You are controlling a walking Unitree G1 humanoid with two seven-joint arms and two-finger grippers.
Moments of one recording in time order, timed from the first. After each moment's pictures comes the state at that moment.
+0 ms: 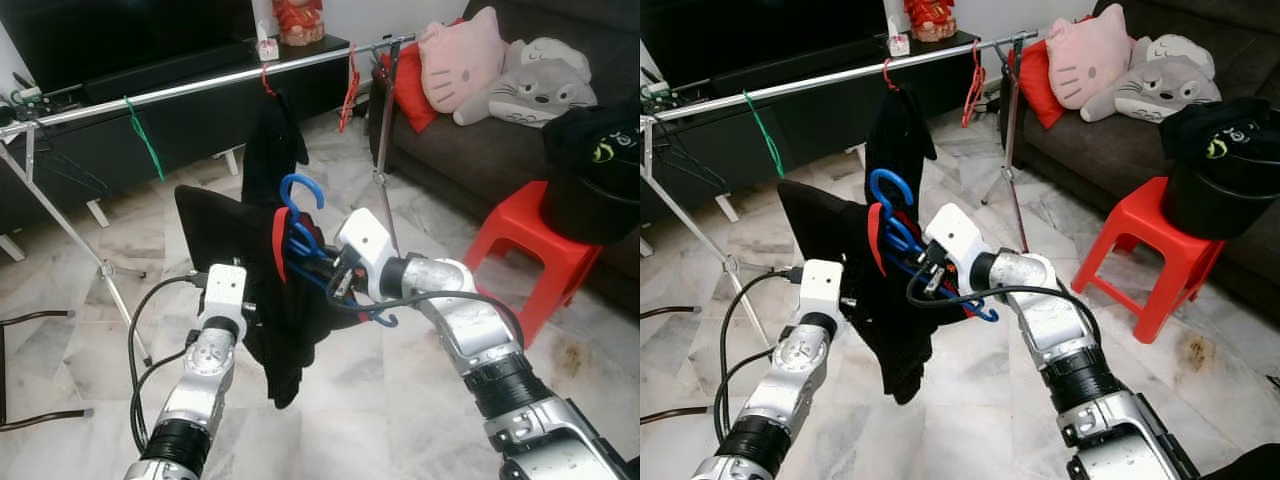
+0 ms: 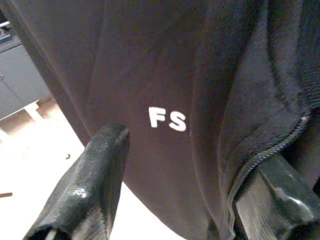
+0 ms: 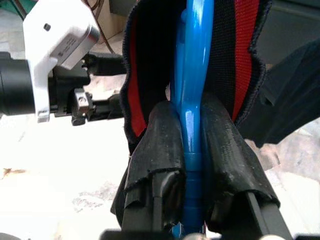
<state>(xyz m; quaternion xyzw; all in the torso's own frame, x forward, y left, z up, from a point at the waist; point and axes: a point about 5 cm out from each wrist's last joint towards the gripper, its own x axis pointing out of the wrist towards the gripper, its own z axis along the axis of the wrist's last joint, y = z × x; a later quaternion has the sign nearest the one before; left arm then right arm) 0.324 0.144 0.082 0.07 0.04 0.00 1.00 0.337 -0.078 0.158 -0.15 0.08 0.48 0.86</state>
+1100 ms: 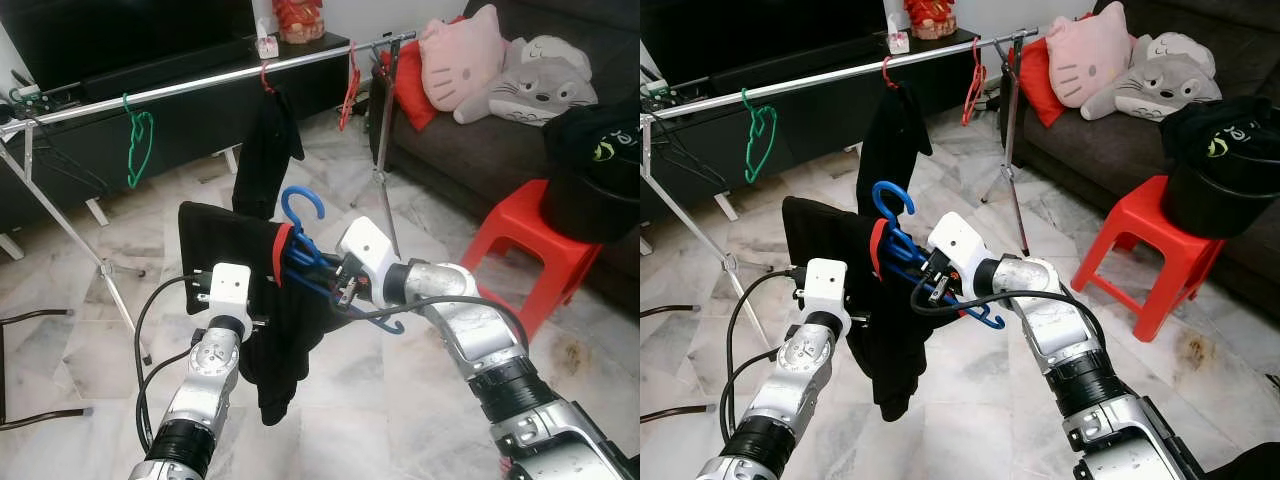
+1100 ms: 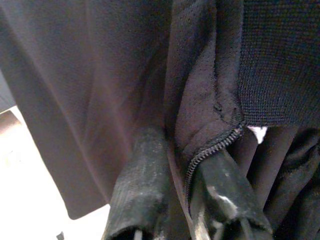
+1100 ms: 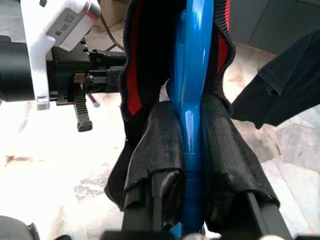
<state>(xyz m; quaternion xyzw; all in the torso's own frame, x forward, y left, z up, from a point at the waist) 0.324 0.138 0.084 0.06 0.03 -0.02 1.00 0.336 -0.085 0.156 -0.16 0.09 0.48 0.86</state>
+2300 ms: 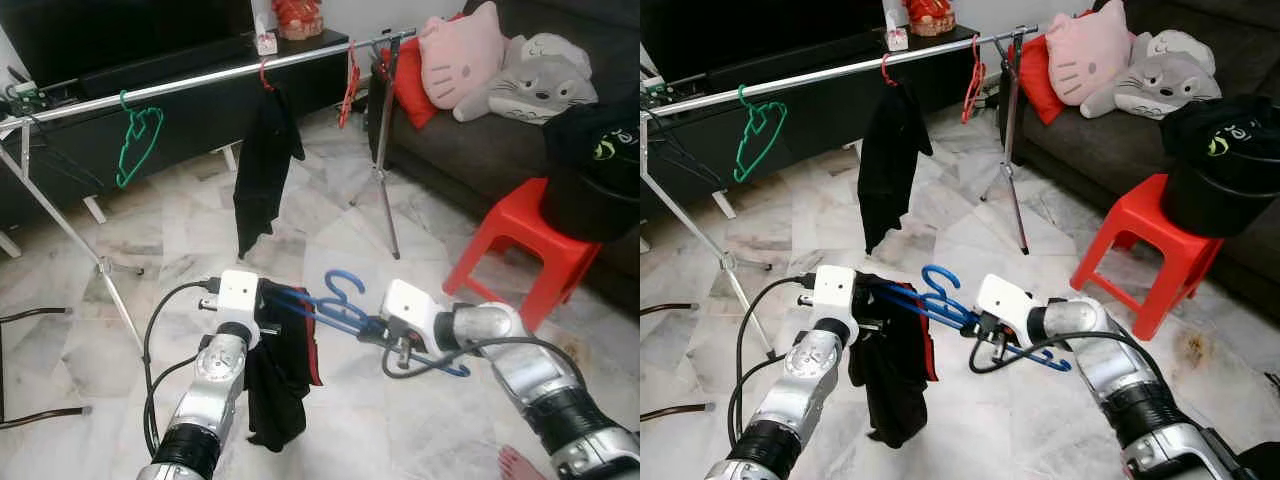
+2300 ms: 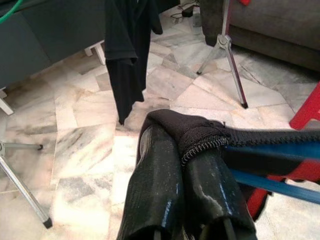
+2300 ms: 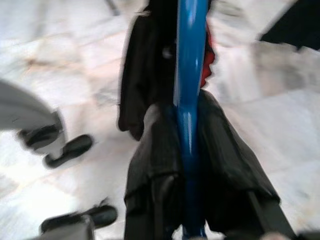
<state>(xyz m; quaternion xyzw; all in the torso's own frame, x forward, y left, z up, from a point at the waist) 0.318 0.128 0.070 0.05 0.06 -0.04 1.00 0.304 -0.161 0.090 -0.26 0.24 0.52 0.78</state>
